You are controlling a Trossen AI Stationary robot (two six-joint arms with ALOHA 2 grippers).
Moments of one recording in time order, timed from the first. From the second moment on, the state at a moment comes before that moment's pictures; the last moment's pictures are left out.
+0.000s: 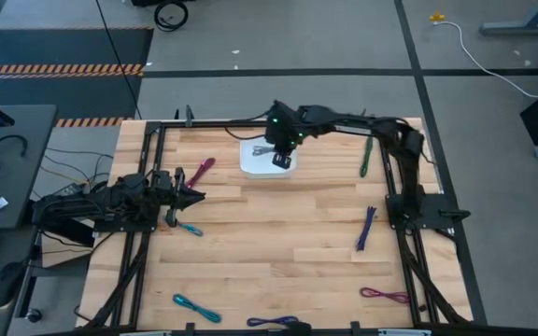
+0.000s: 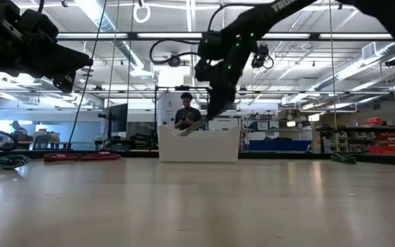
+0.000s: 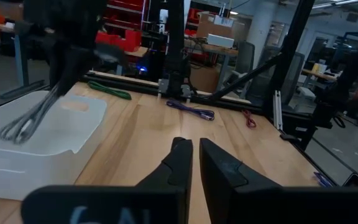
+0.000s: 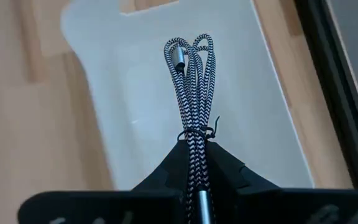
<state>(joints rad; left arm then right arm) 0.11 0.06 0.01 0.06 0.10 -0.20 -0.44 1.98 1.66 -0.77 -0.09 -0.20</state>
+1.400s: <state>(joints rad) 0.11 0.06 0.01 0.06 0.10 -0.20 -0.50 2.11 1.62 -0.40 -0.14 -0.36</state>
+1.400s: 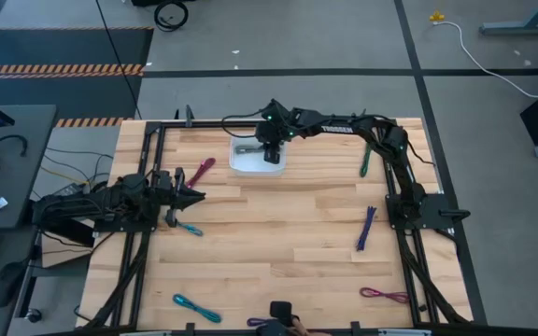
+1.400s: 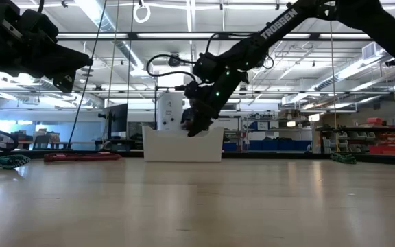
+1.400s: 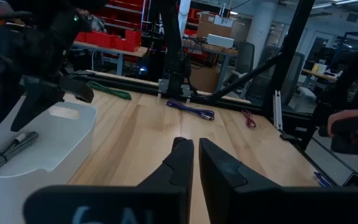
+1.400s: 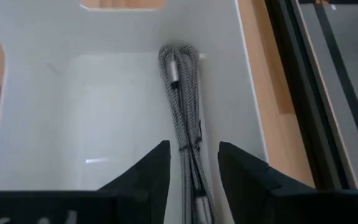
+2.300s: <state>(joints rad) 0.11 0.06 0.01 0.06 0.10 -0.20 -0.04 1.65 1.60 -1.04 -0.13 0.23</state>
